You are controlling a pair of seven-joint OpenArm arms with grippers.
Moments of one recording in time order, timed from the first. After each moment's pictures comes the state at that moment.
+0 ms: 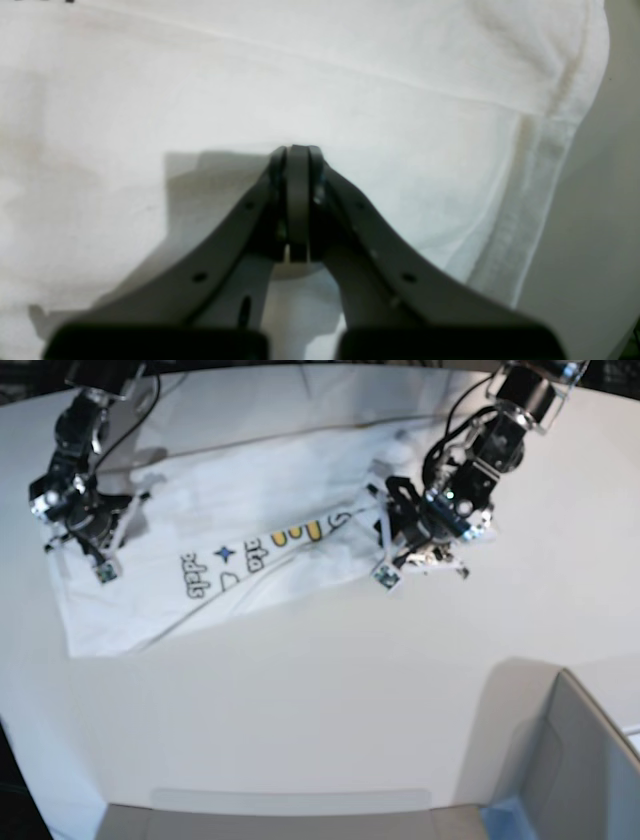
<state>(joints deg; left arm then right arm) -3.6 -22.9 29.5 102.2 -11.5 -6.7 62.8 -4.0 10.6 24.1 95.7 -2.3 44.1 -56.9</state>
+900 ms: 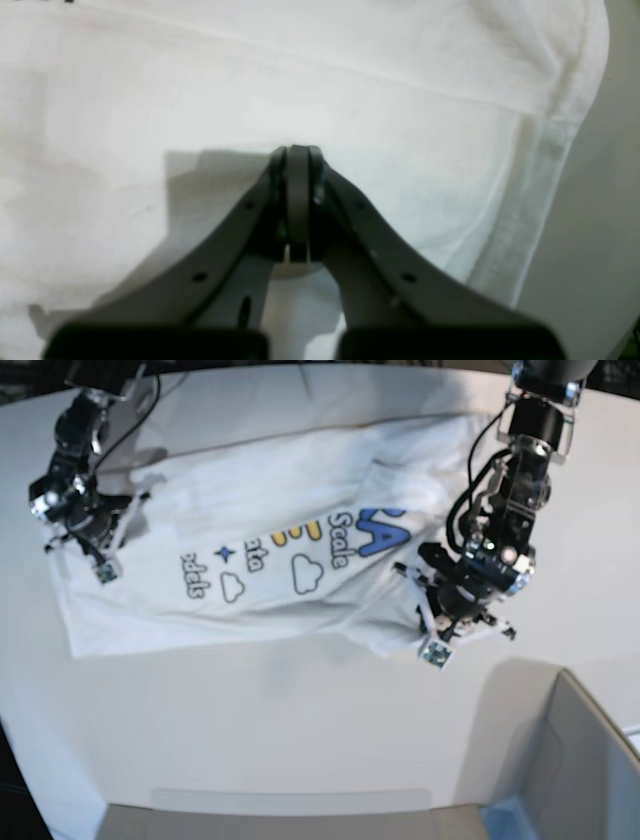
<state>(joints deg) -10.7 -21.5 17.0 105.1 -11.6 -6.5 63.1 -3.9 10.6 24.1 95.7 -2.3 44.1 -57.1</state>
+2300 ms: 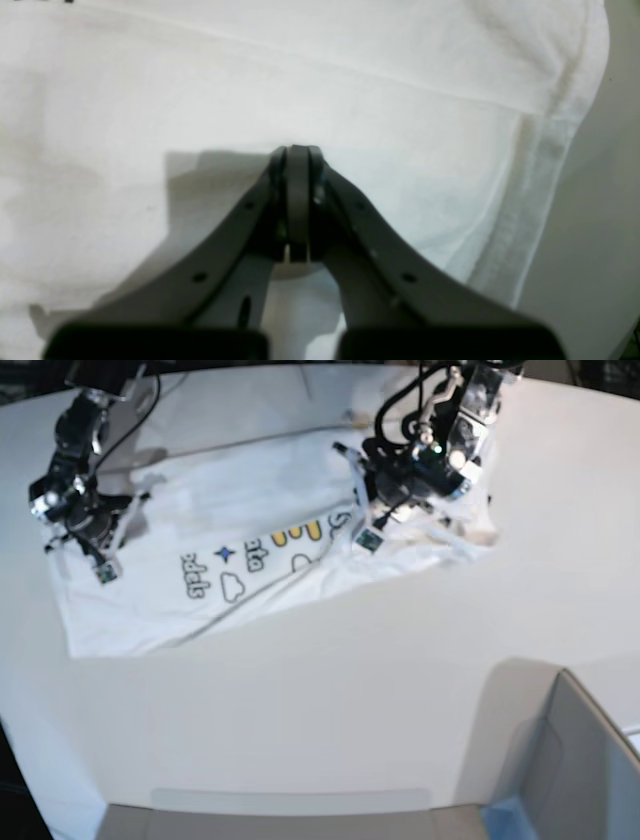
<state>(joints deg) 8.4 -10.7 22.3 116.1 -11.4 -6.0 77.9 -3.7 10.6 24.1 95.3 -2.2 44.1 -57.0</state>
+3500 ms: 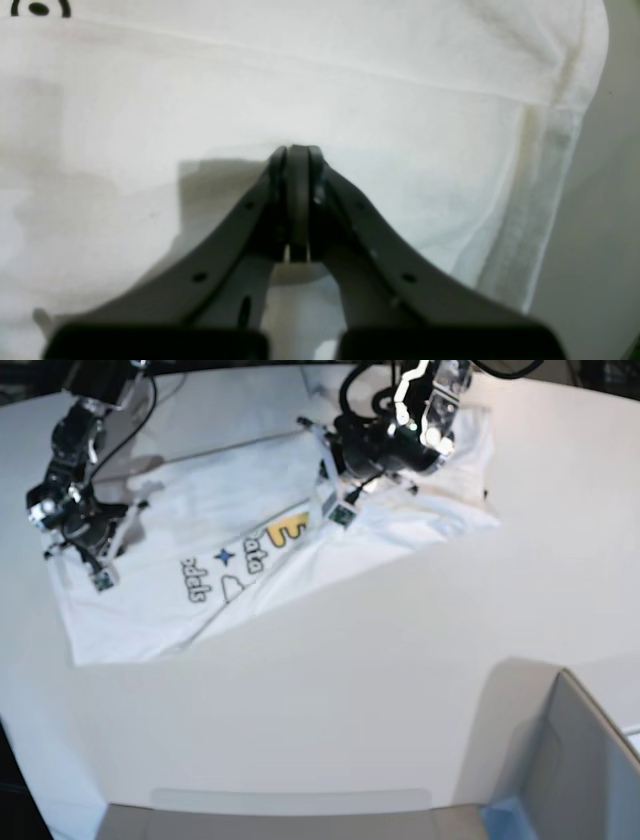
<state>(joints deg) 14.3 -3.3 22.3 116.5 -11.3 -5.9 77.9 -1.8 11.1 24.2 92.3 -1.5 44.1 -55.8</state>
